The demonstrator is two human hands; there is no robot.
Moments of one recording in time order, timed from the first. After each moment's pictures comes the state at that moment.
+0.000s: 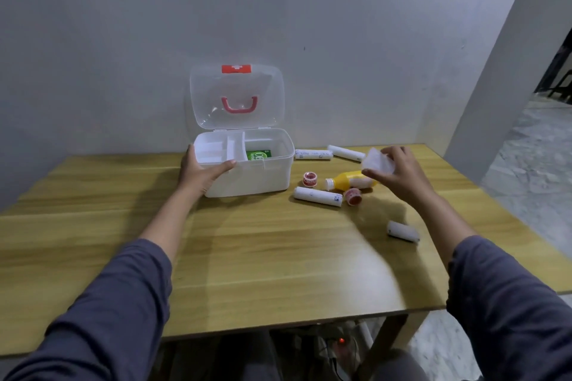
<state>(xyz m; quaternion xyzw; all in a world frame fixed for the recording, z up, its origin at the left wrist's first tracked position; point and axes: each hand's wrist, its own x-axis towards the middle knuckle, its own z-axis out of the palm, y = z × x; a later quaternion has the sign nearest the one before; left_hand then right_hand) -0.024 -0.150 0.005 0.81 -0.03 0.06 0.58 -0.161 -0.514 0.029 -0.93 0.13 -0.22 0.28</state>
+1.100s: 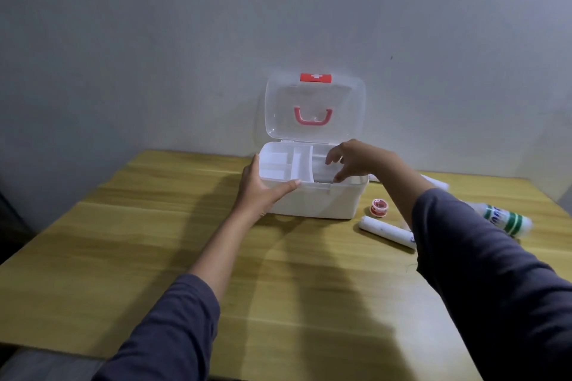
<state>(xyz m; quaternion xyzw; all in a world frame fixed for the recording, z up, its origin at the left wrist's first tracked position) -0.037 -0.151 0.007 0.81 -0.04 0.08 0.58 0.007 -0.362 0.078 -0.99 -0.12 0.05 0.05</state>
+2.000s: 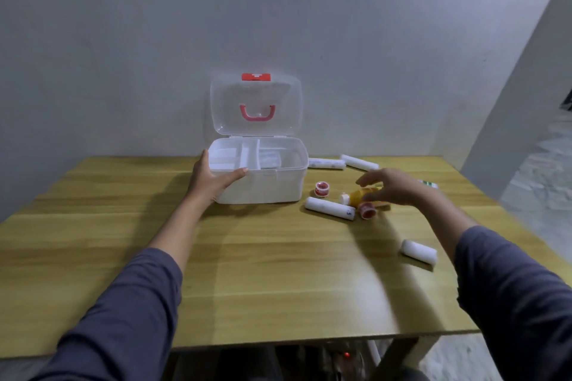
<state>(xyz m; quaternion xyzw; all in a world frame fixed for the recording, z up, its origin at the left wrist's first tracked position) -0.042 -0.153 0.017 0.82 -0.03 0.06 0.57 -0.124 -0.498 0.044 -0.98 0.02 0.02 0.19</state>
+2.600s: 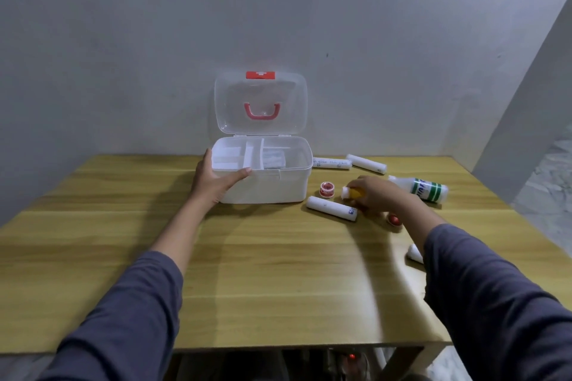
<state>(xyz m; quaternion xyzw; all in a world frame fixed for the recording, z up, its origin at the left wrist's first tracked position) -0.037 -0.152 0.009 0.80 -0.04 0.07 0.59 -0.091 -0.478 0.016 -1.00 0.02 0.06 0.06</state>
